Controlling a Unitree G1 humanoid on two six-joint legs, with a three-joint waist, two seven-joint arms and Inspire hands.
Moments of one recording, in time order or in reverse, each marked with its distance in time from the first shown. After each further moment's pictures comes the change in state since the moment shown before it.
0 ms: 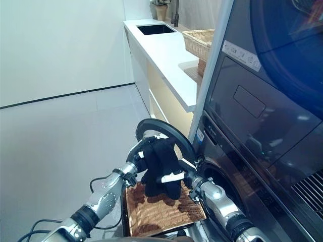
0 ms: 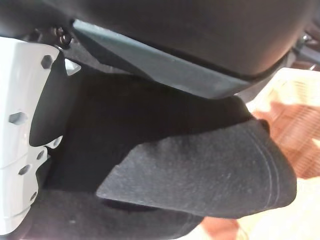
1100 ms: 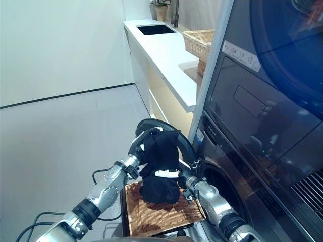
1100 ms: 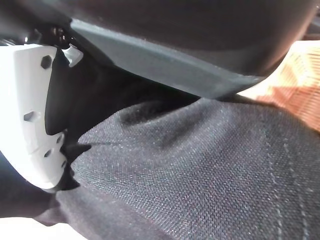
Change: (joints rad) left arm -0.034 -0.002 0.000 -0.039 -0.001 0.000 0.005; right arm -0.027 0.045 0.030 0.040 0.087 0.002 -0.001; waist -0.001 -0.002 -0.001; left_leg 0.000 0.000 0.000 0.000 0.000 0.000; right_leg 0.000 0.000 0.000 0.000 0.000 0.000
